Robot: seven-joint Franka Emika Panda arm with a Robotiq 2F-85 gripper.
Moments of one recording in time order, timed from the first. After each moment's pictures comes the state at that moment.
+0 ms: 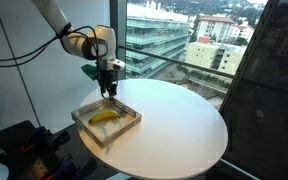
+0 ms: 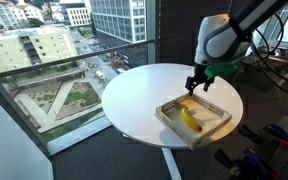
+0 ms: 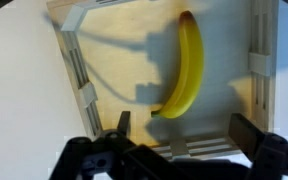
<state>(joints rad) 0.08 0.17 -0.04 -2.39 0.01 2.54 0.29</state>
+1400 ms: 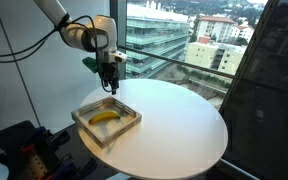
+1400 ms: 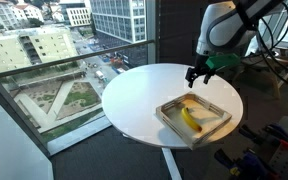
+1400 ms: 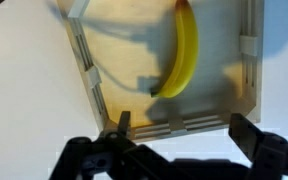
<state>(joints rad) 0.06 0.10 -0.04 -2.38 0.01 2.51 0.29</state>
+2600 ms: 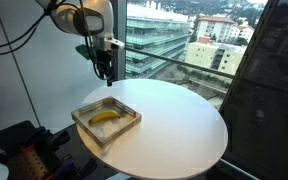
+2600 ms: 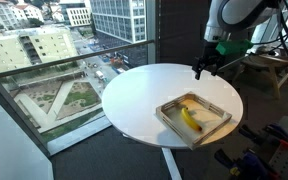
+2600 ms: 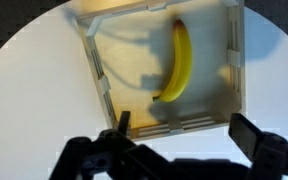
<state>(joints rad) 0.05 -0.07 -0.03 -2.41 0.01 2.35 0.29</state>
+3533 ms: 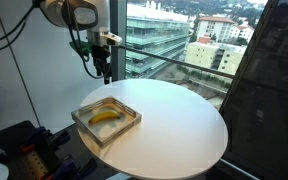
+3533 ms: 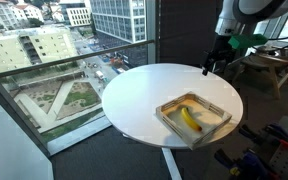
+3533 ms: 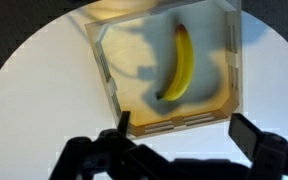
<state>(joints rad) 0.02 -0.20 -0.03 -2.50 0.03 2.34 0.26</state>
